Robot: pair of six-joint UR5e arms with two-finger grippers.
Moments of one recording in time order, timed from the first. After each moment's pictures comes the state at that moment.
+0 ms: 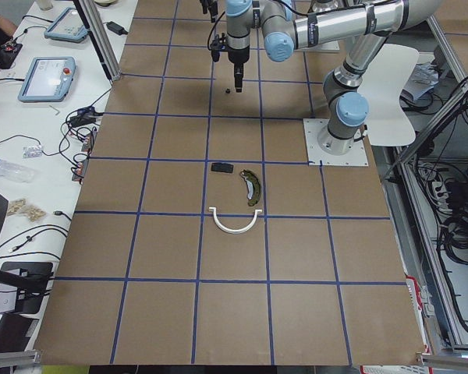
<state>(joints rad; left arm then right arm) -1.51 -1.46 -1.94 -1.37 1.58 0.10 1.42 -1.35 1.70 -1.90 -1.54 -0.72</state>
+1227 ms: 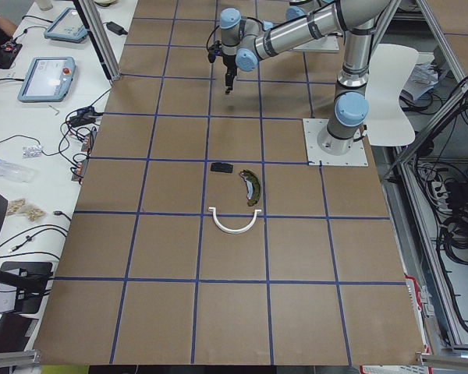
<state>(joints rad) -1.83 -1.82 -1.98 -0.95 1.54 -0.05 0.67 -1.13 1.71 -2.14 -1.62 -2.13</state>
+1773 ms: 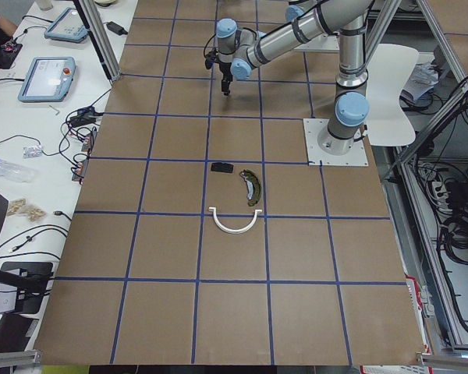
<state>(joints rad) -1.84 -1.92 -1.98 -0.83 1.54 -0.05 0.65 -1.08 1.76 -2.19 -1.57 -2.23</state>
